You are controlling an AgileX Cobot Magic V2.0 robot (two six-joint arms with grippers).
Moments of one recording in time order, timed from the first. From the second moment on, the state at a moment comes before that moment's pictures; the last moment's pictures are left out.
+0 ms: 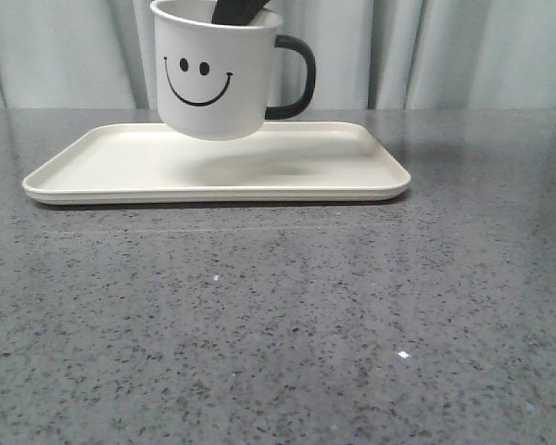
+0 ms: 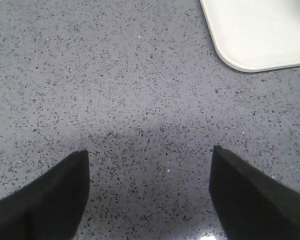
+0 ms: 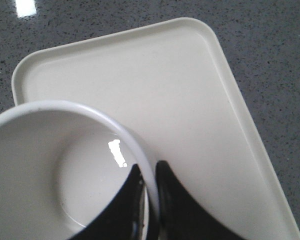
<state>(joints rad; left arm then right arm) 0.03 0.79 -0.75 -0.20 0.89 0.16 0.48 2.11 -2.27 0.49 1.25 -0.87</state>
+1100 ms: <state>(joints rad) 0.03 0.79 -0.75 -0.20 0.89 0.16 0.49 2.16 -2.27 0.43 1.25 -0.89</state>
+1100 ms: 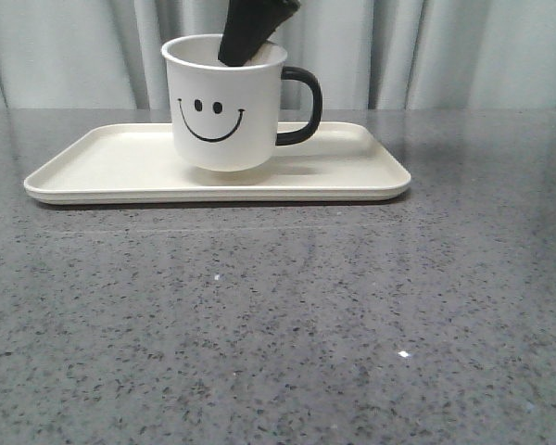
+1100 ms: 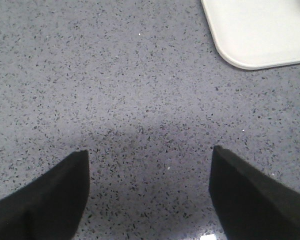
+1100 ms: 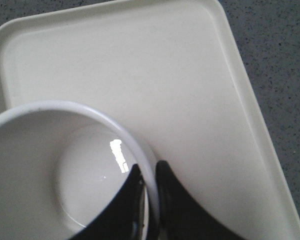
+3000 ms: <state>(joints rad) 0.03 0.79 -0.75 -0.20 0.89 0.16 0.49 2.03 -2.23 0.43 1.20 -0.70</state>
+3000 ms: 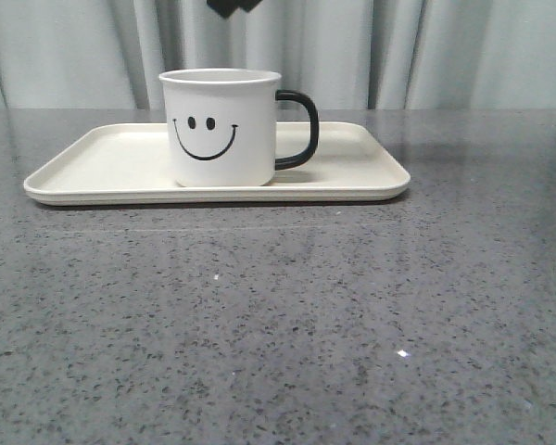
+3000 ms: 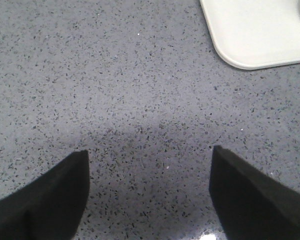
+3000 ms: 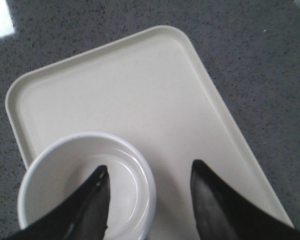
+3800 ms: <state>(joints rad) 0.03 0.79 -0.75 -0.20 0.89 0.16 0.14 1.33 -1.57 0.29 1.06 -0.51</state>
